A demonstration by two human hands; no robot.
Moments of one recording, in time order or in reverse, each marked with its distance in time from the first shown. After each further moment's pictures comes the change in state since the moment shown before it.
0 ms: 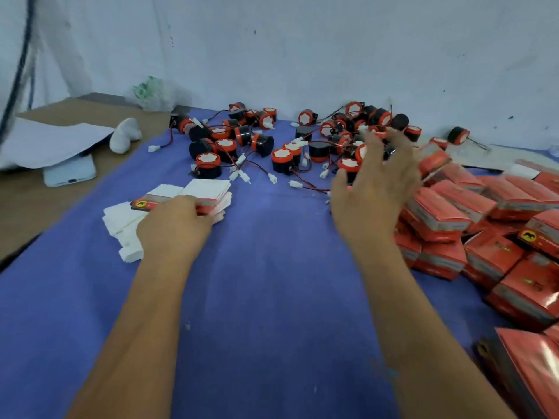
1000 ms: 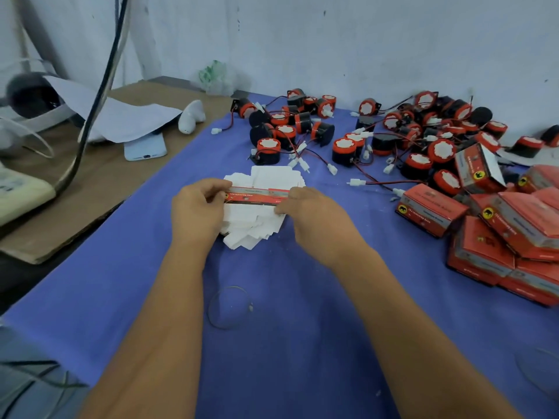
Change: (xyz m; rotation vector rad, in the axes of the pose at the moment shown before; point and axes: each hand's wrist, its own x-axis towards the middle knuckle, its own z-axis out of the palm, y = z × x) left_hand 0.014 -0.071 0.011 -0.708 0.187 -0.087; right_hand -0.046 -0.072 0.056 0.044 -0.942 -0.594
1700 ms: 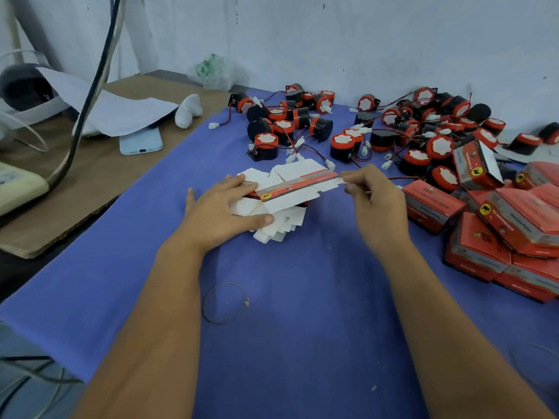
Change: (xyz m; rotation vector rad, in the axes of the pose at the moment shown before) left_hand -0.003 0.003 0.001 0.360 -0.507 0.192; right_hand -0.028 0.060 -0.001 0.643 0.553 0.337
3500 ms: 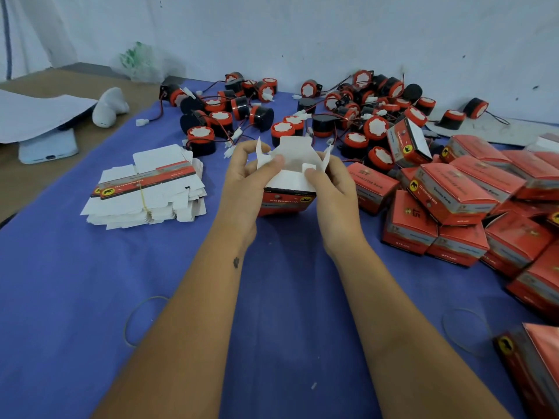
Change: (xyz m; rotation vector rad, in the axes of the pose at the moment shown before) left_hand 0.024 0.129 0.075 -1.185 0.046 0.034; right_hand -0.009 0.003 -0.016 0.578 0.134 0.277
